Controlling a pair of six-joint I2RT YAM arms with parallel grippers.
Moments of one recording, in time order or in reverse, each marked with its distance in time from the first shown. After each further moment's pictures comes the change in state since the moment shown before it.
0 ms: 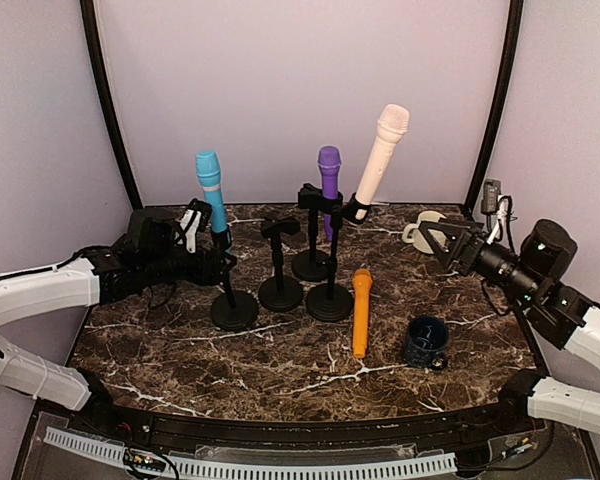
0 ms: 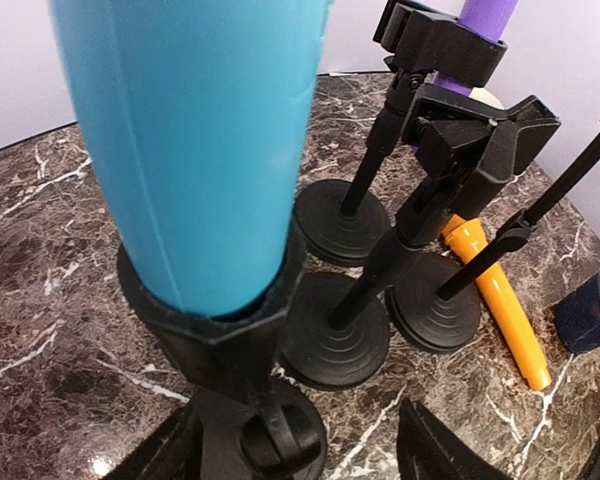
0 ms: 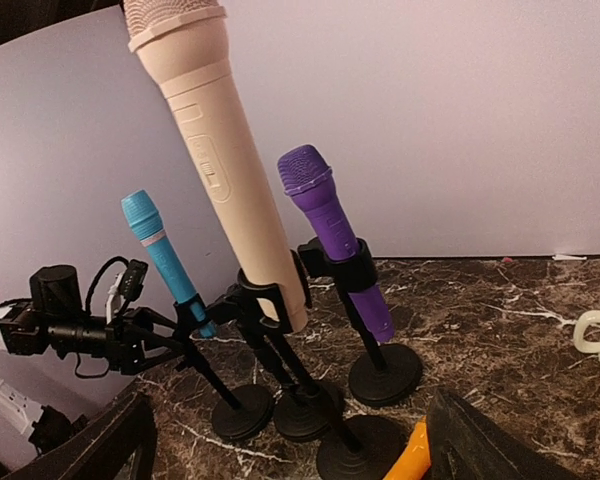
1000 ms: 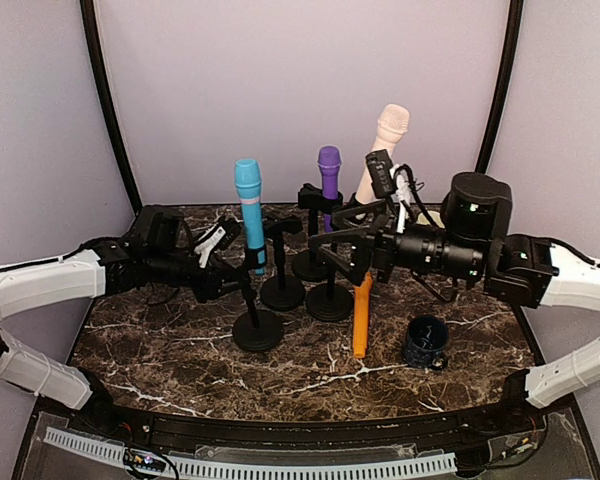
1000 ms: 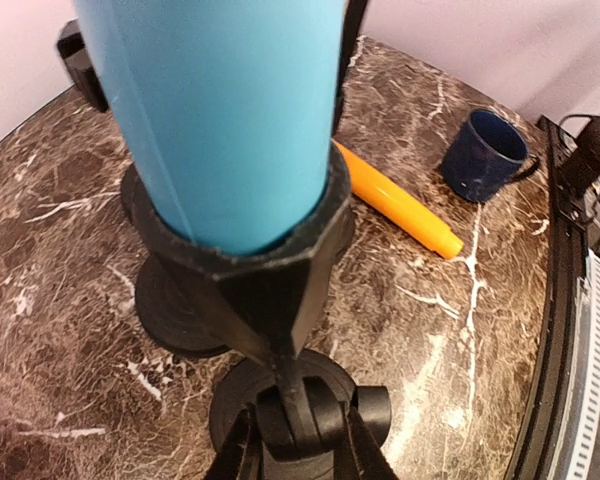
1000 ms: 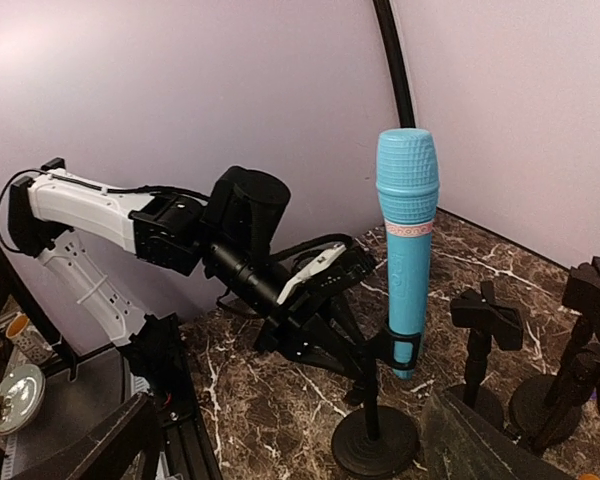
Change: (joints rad) left arm -0.002 0.055 0.069 -0.134 0.393 0.352; right arm 0.545 0.453 0.480 -0.133 0.121 -0.195
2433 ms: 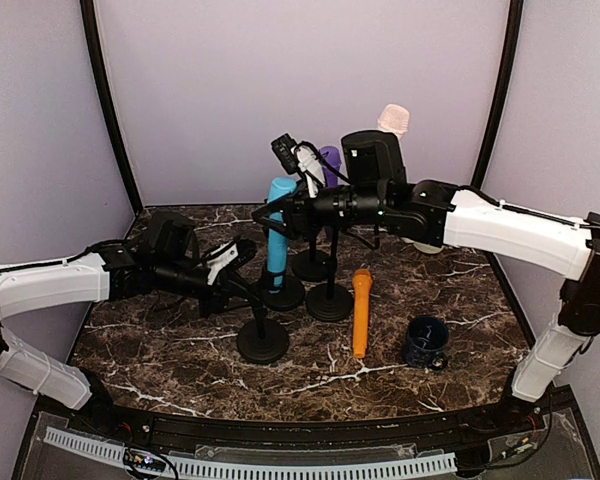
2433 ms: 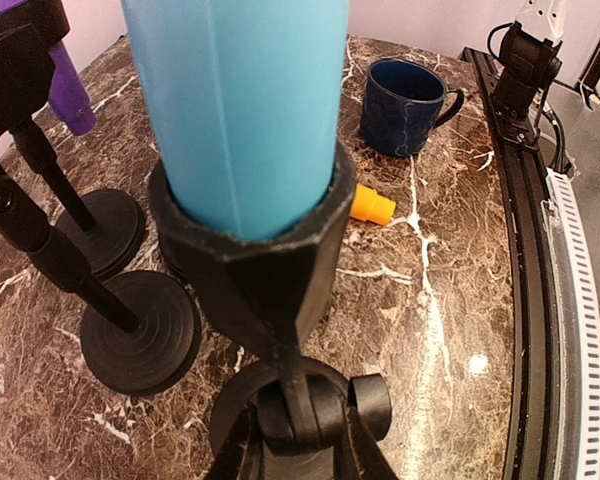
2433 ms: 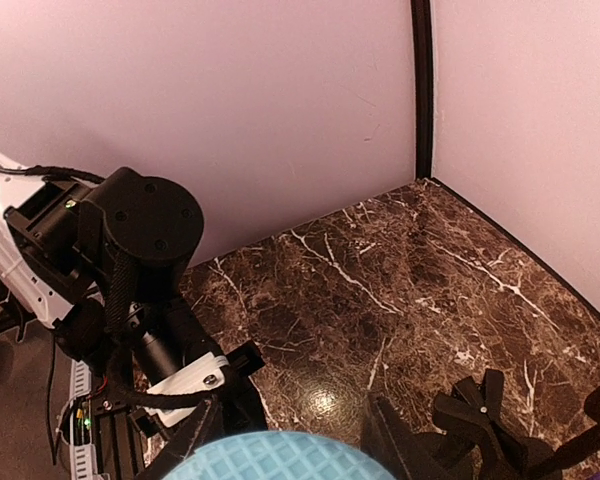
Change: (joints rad) left arm -0.070 0.012 -0.007 -0.018 0.080 0.223; right arm -0.115 0.552 0.514 -0.151 -0.206 -0.151
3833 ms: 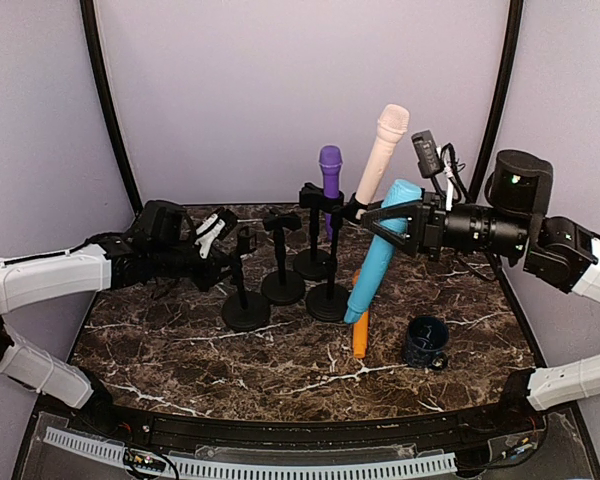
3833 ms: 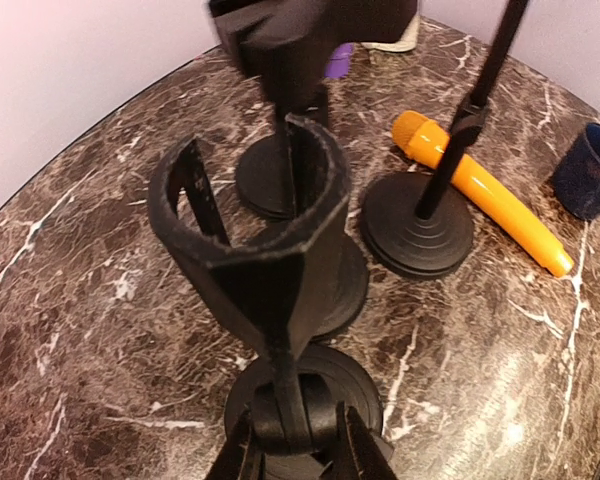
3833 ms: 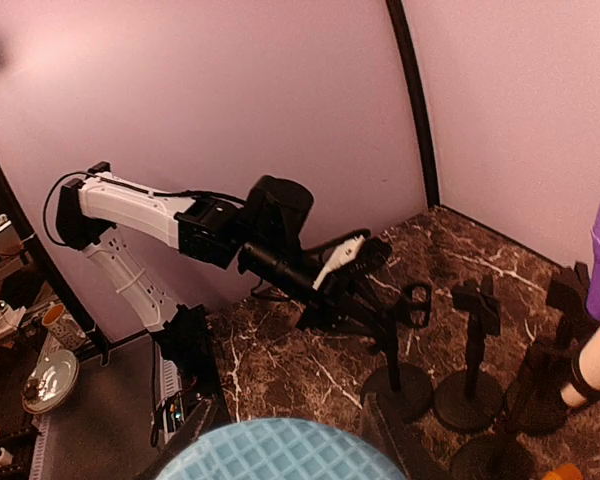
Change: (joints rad) left arm 0.093 0.035 0.028 0.051 -0.296 -0.153; right arm -0.042 -0.668 -0.442 -0.055 -0.022 0.165
